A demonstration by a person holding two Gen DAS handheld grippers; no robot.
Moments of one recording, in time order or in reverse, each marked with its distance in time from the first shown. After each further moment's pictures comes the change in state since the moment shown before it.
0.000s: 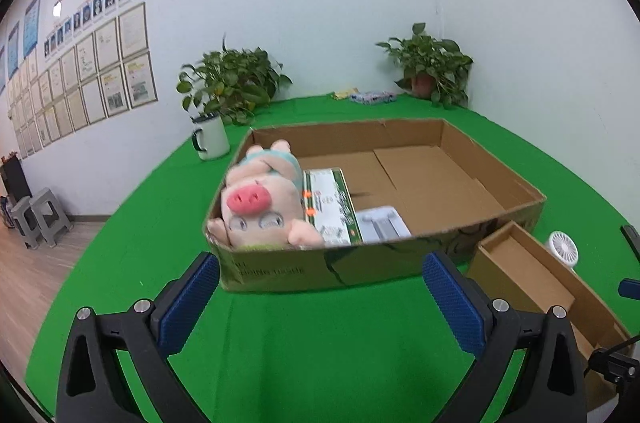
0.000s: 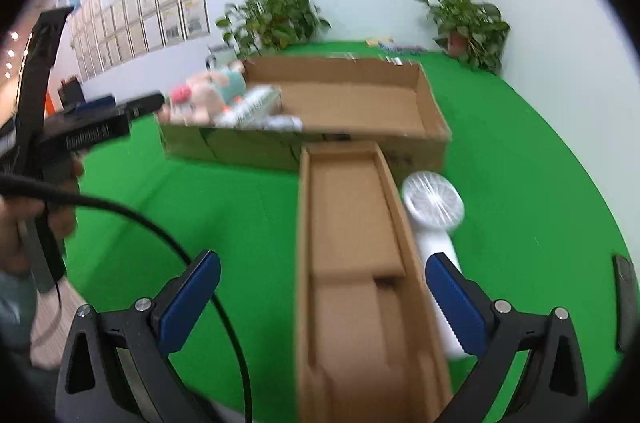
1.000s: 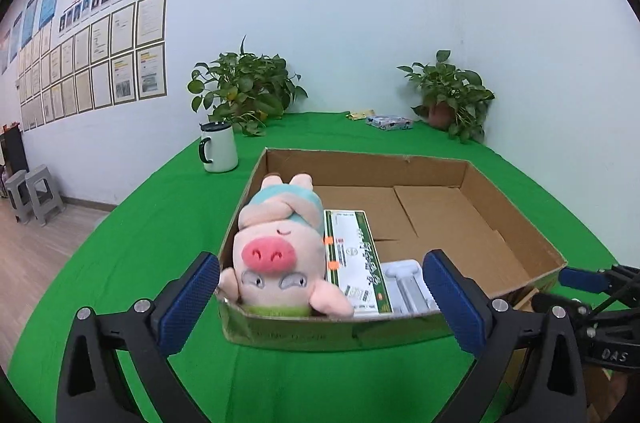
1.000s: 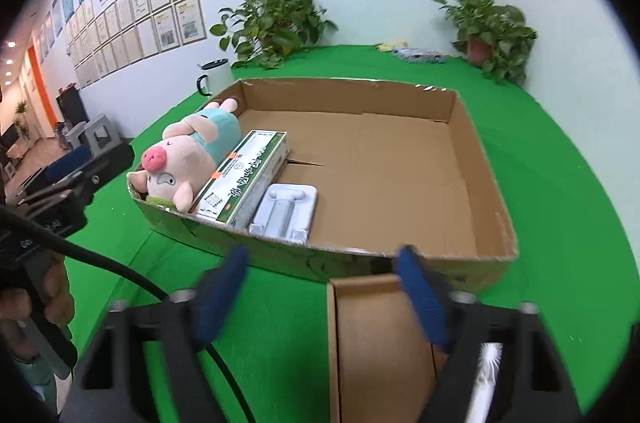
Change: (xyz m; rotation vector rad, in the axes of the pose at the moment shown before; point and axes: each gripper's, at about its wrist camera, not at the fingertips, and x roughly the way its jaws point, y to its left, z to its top) left arm 0.042 0.038 0.043 -0.129 -0.060 0.013; right arm 0.071 0.020 0.114 0.018 -0.007 0.026
